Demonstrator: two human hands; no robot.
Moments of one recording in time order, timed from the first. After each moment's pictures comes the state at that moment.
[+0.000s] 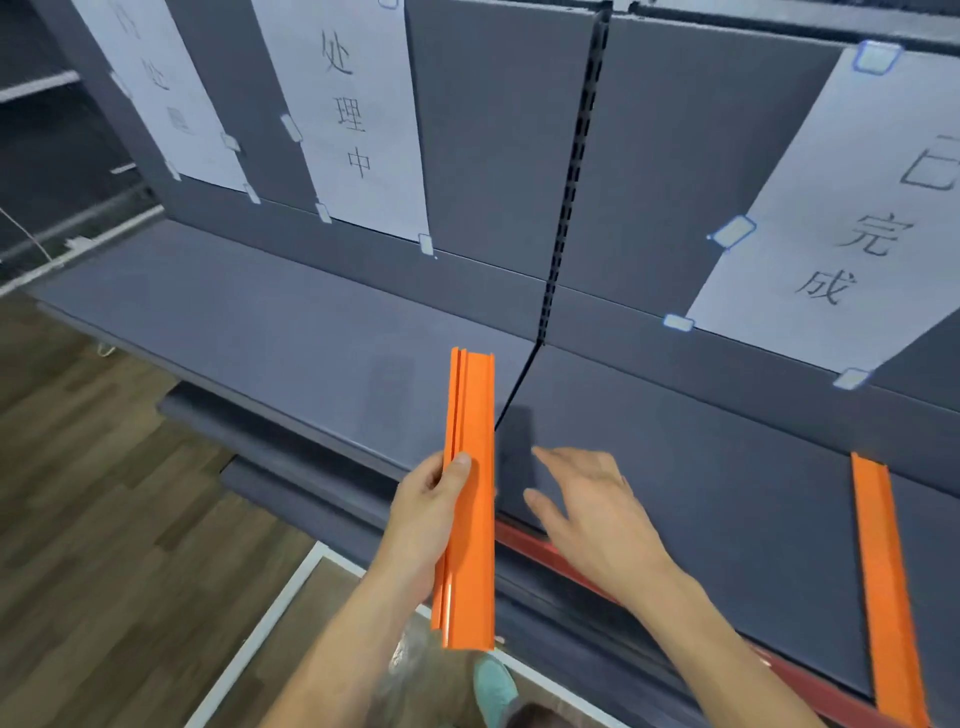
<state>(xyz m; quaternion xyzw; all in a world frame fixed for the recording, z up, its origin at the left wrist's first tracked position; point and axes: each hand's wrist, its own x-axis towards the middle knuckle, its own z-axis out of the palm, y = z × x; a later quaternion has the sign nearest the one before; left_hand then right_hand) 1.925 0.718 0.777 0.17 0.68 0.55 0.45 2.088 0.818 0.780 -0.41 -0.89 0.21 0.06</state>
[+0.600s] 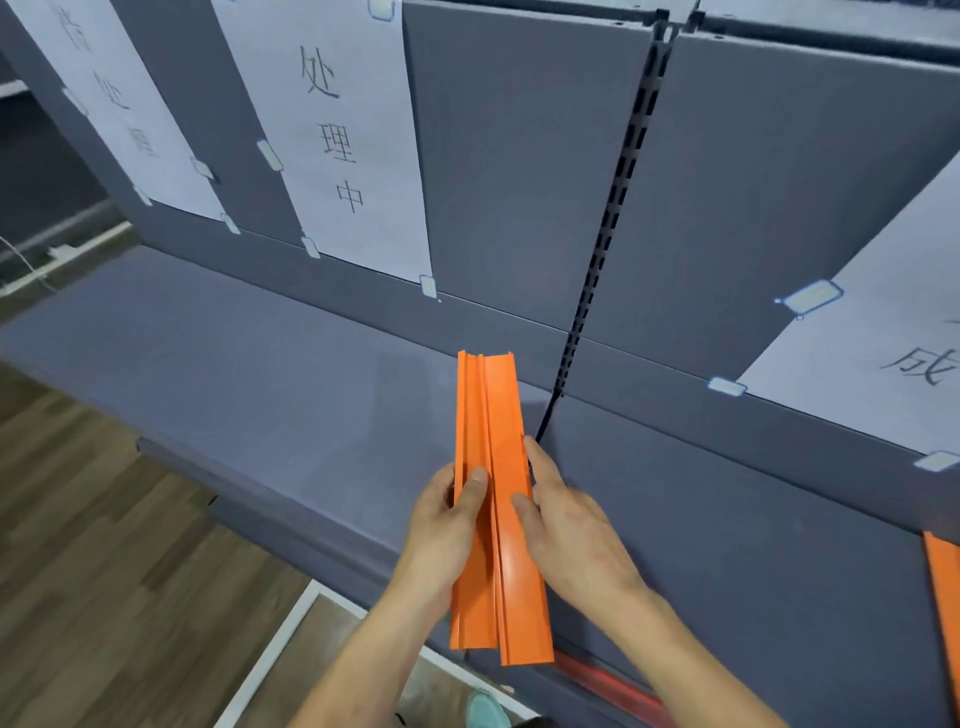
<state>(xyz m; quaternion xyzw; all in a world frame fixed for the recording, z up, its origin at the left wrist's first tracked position) 1.871 0.810 0.764 0.17 0.64 0.59 0.46 1.996 0.884 0.772 -0.44 -0.82 0.36 0.07</state>
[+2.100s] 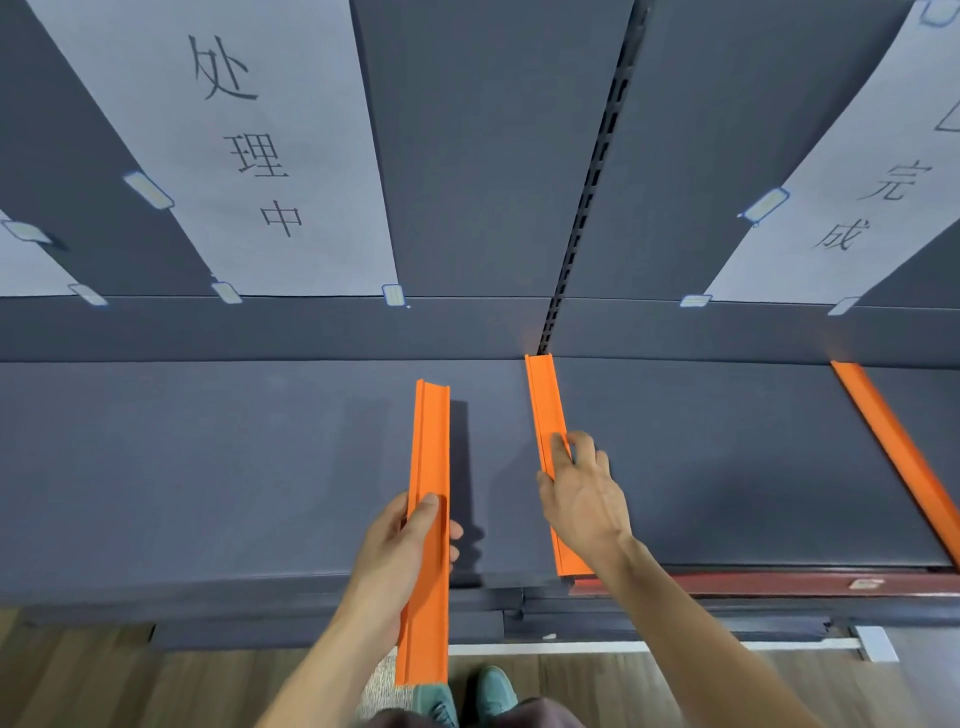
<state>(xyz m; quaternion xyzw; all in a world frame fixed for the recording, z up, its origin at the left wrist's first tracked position) 1.705 0.776 0.740 0.25 0.64 0.41 0.60 1.911 0.861 0.694 -0.68 -0.73 0.11 0.00</state>
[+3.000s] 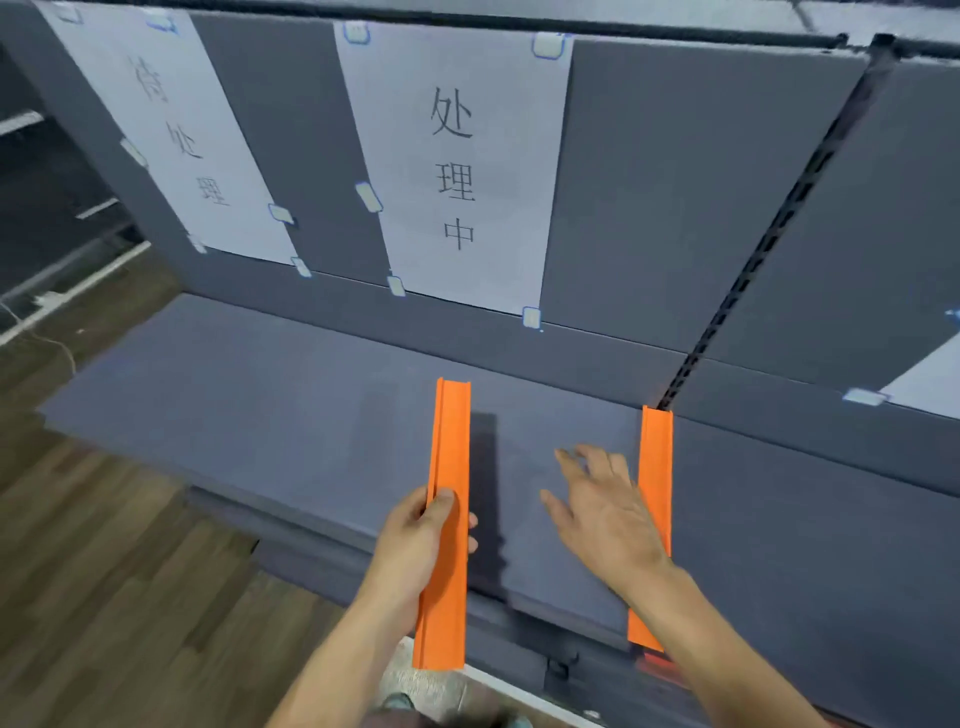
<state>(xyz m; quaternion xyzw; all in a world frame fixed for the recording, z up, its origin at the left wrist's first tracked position) 1.669 0.758 0.753 0.15 0.69 0.51 0.50 1.847 0.873 0.750 -0.49 -0.86 0.13 -0.03</state>
